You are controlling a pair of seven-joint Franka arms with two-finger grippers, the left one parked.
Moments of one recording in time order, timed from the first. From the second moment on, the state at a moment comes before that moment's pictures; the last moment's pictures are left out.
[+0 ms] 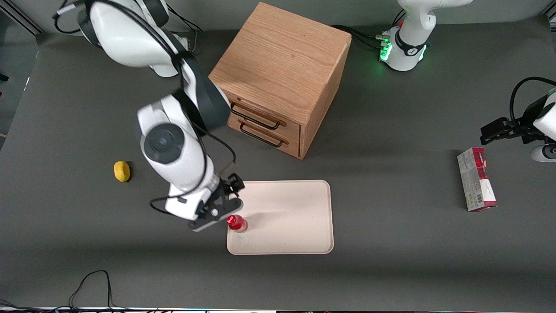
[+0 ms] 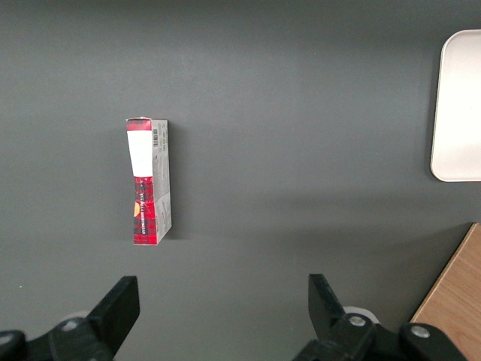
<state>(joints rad) 0.47 0.68 -0.01 -0.85 -0.02 1.58 0.04</state>
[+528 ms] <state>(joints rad) 0.43 0.47 -0.04 -0.95 -0.02 1.41 0.04</state>
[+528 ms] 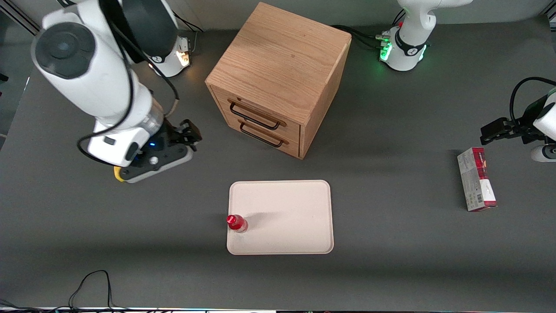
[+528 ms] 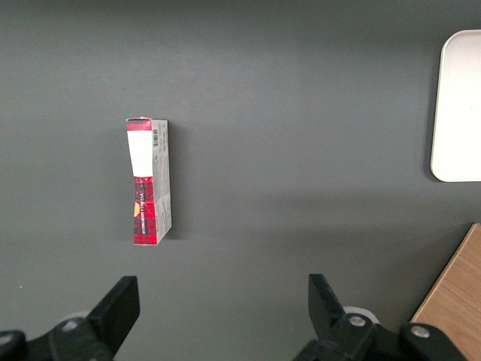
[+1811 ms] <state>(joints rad) 0.03 0.05 -0.03 -1.50 -0.01 1.55 0.01</state>
